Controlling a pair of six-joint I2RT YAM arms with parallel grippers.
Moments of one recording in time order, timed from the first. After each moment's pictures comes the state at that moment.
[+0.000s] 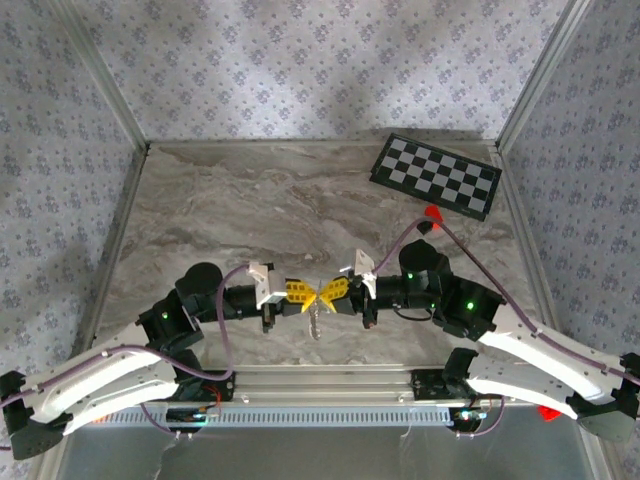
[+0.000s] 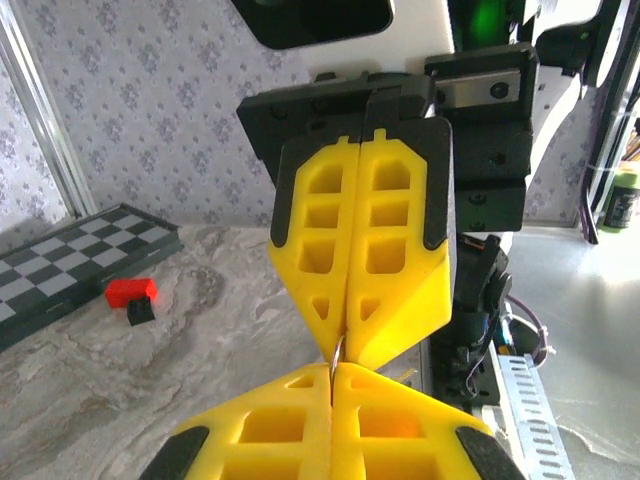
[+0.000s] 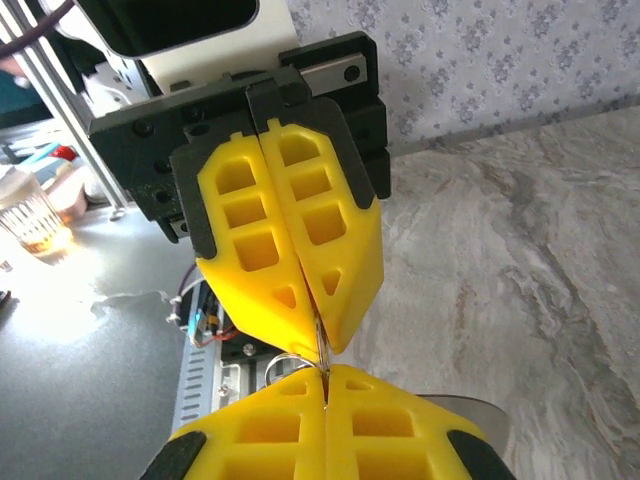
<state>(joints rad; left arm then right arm) -1.02 0.68 0.63 -0.03 0.41 0.05 1.01 0.84 0.85 -0.30 -0.46 -0.01</state>
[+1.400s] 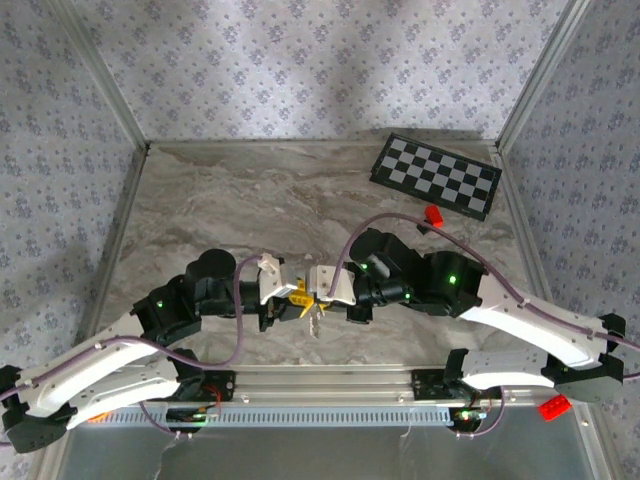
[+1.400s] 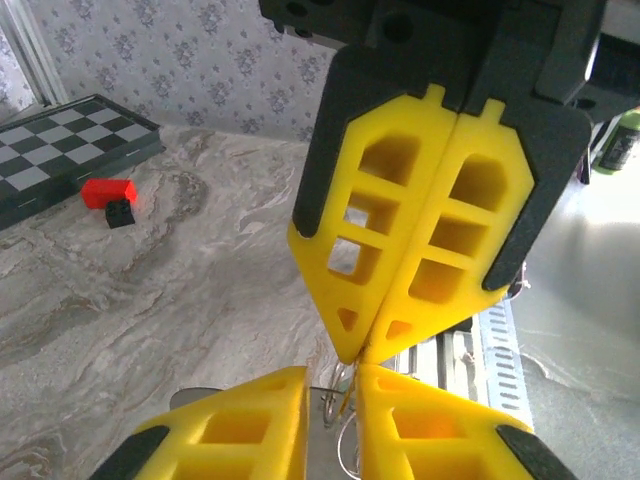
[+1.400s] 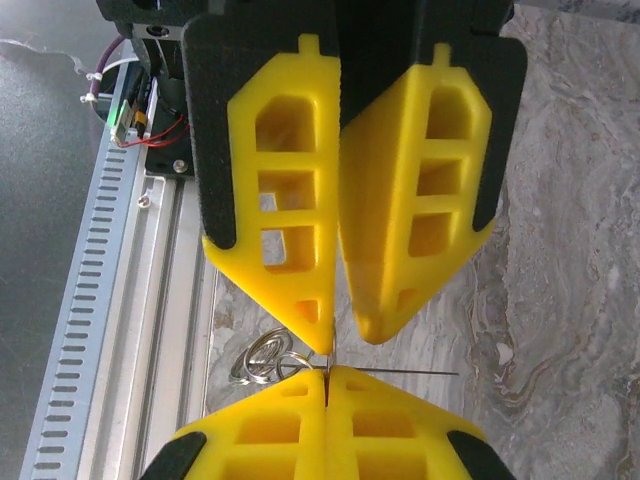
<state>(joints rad) -1.02 0.76 0.80 -0.35 0.40 0.05 1.17 1.13 1.31 -0.91 -0.17 -0.44</state>
